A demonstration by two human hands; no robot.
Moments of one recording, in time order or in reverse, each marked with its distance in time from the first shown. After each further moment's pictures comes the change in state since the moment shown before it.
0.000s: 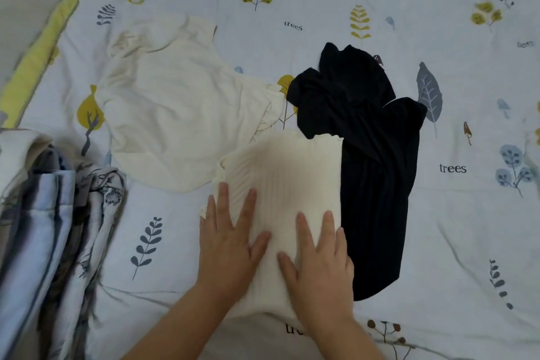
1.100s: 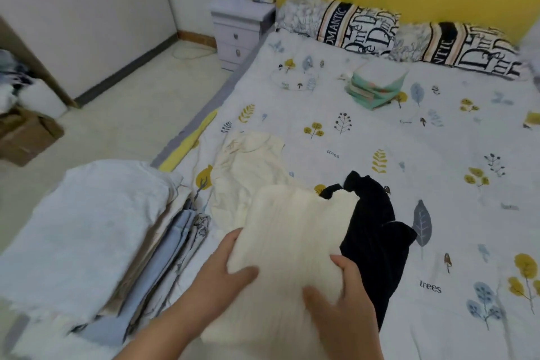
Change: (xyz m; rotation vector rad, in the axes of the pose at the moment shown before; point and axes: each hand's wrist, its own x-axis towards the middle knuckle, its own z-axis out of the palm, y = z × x) left_hand -0.094 0.072 -0.198 -0.871 0.093 -0.328; right_hand -0.095 -0.048 -0.197 0.711 -0.027 -0.152
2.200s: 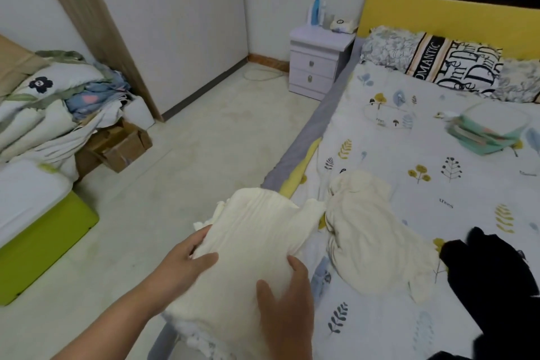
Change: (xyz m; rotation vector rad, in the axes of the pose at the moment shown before) left_hand 0.007 -0.030 -0.360 0.001 0.143 -0.043; right_hand -0.029 -0.164 0.329 -0.010 -0.006 -0.180
